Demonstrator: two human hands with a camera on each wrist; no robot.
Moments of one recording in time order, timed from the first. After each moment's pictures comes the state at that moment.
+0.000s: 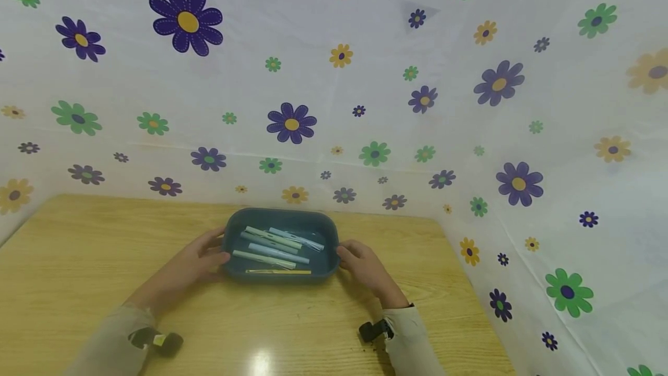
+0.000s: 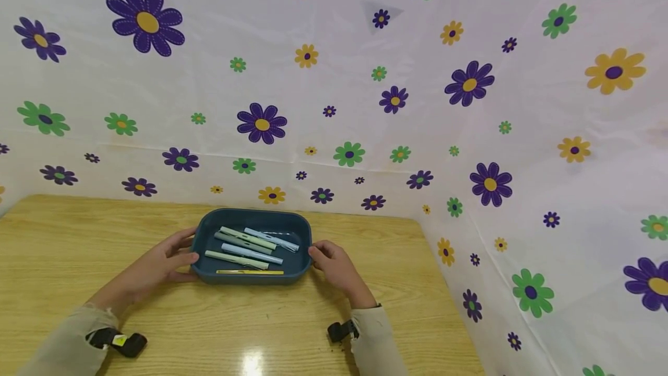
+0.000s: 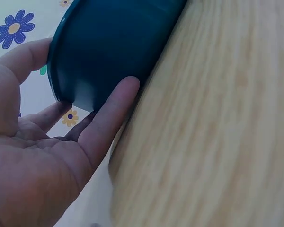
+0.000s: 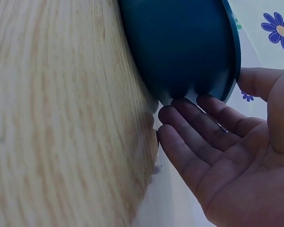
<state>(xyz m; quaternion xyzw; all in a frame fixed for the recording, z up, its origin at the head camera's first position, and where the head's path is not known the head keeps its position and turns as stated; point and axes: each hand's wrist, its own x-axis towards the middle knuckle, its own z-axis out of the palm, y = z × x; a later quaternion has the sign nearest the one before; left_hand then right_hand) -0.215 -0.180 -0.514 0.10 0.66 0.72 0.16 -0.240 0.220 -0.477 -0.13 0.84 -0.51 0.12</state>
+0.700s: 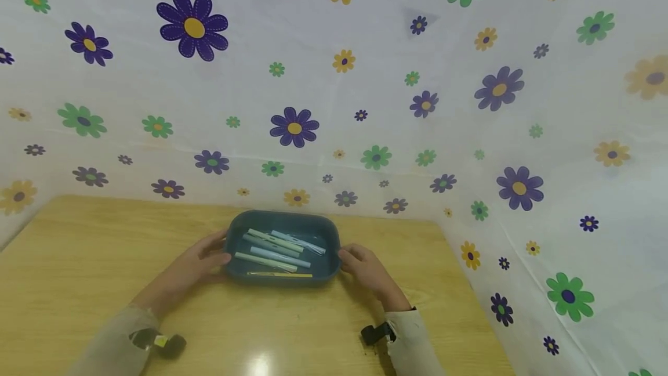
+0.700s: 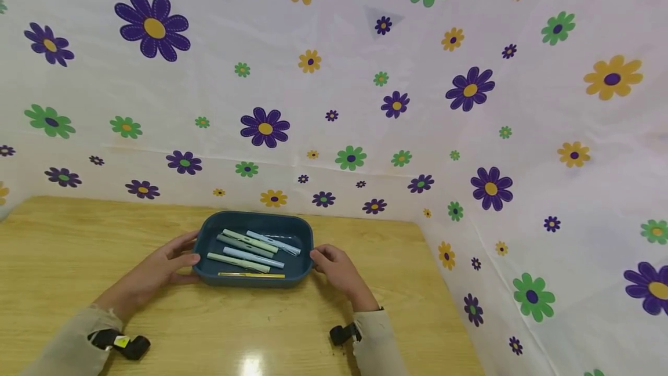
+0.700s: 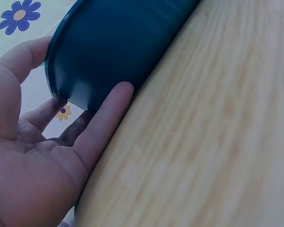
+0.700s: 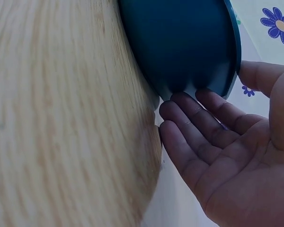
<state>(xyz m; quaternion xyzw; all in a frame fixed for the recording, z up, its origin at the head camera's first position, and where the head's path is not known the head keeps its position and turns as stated) -0.216 -0.183 -0.521 0.12 0.64 0.75 0.15 -0.240 0.221 -0.474 -0.11 0.84 -0.51 0.14</state>
